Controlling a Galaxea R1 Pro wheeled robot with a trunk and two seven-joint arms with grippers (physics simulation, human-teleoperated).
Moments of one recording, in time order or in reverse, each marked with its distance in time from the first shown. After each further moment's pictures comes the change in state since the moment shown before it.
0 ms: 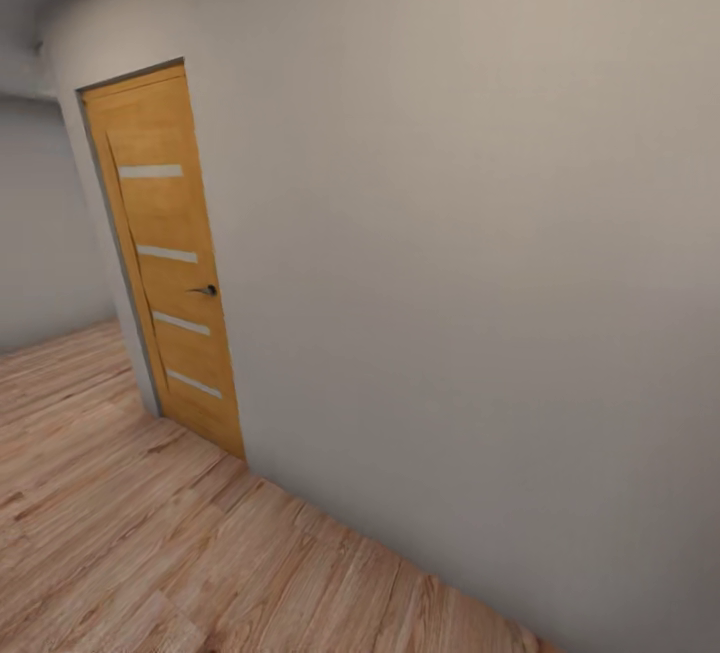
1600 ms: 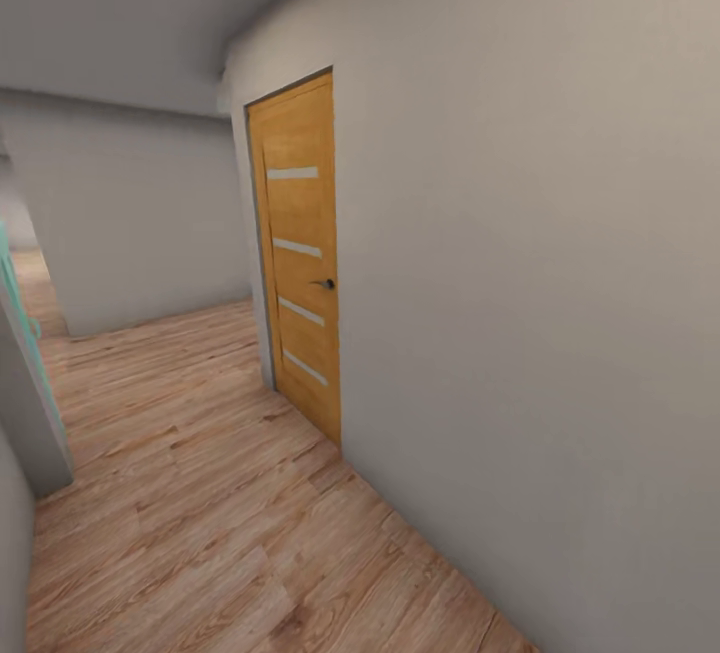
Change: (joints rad) left arm 0.000 -0.002 0.003 -0.001 0.069 -0.125 0.013; right arm 0.000 0.000 0.000 0.000 0.000 0.000 0.000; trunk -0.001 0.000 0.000
